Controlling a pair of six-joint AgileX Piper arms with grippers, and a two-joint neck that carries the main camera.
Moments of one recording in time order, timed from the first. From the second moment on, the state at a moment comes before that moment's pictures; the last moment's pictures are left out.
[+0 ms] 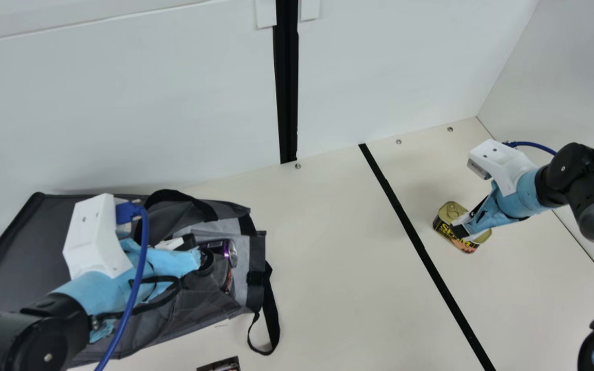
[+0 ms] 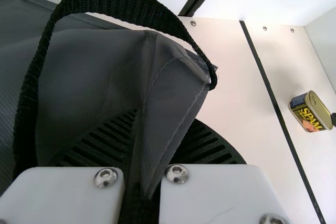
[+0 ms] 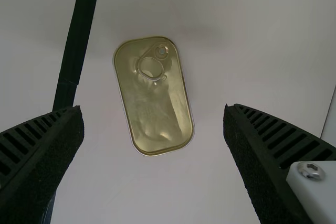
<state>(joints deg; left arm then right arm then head) -33.9 88.2 -73.7 -12.6 31.2 -18.4 -32.9 97.5 -77.6 10.6 53.3 -54.4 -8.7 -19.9</state>
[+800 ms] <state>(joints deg) -33.9 88.2 -73.7 -12.6 31.2 -18.4 -31.9 106.1 -78.5 8.7 50.8 -55.2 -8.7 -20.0</state>
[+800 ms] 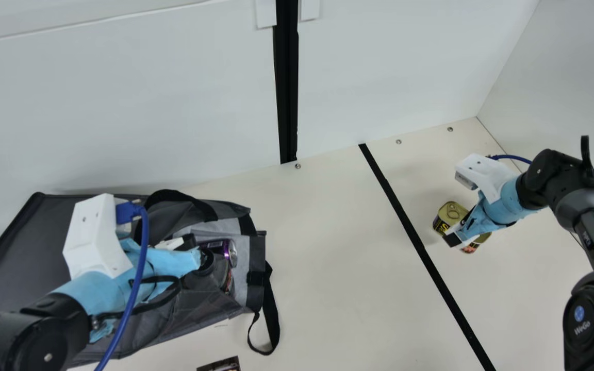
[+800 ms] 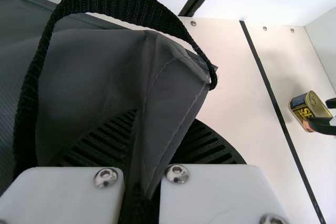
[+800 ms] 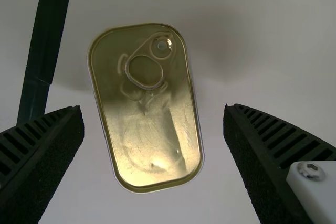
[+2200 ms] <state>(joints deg) -33.9 88.2 -73.7 -12.6 31.2 -18.4 -28.7 106.0 -78.6 8.3 50.0 -55.3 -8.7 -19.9</state>
